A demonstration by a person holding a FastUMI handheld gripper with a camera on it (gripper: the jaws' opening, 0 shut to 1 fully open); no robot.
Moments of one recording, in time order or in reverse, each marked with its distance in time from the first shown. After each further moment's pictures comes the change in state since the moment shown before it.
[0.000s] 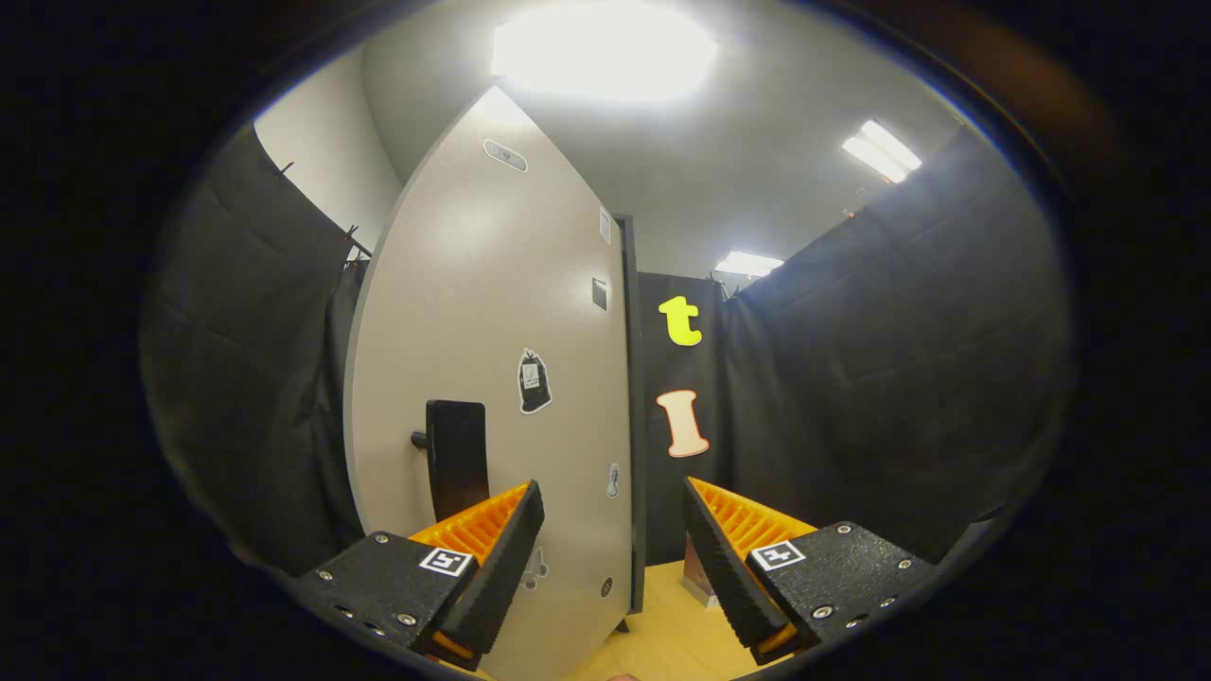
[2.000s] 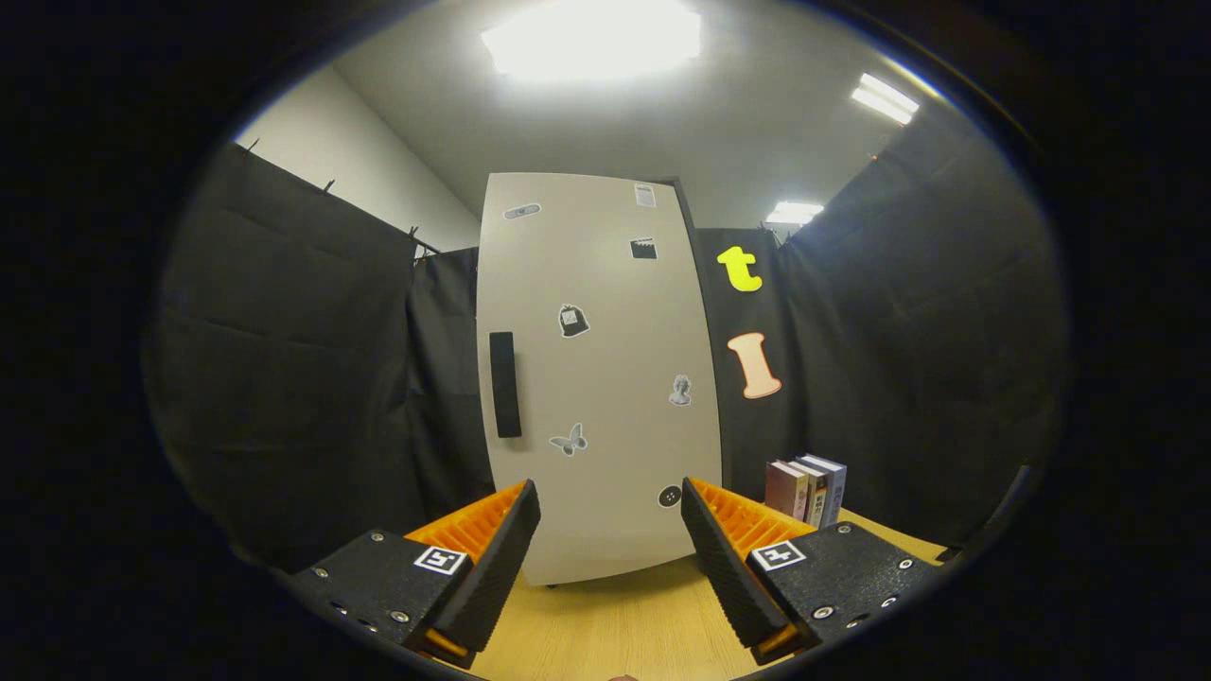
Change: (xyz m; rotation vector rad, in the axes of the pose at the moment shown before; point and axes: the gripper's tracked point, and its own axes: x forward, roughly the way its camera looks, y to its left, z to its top) arm -0.303 -0.089 -0.047 0.101 0.140 0.222
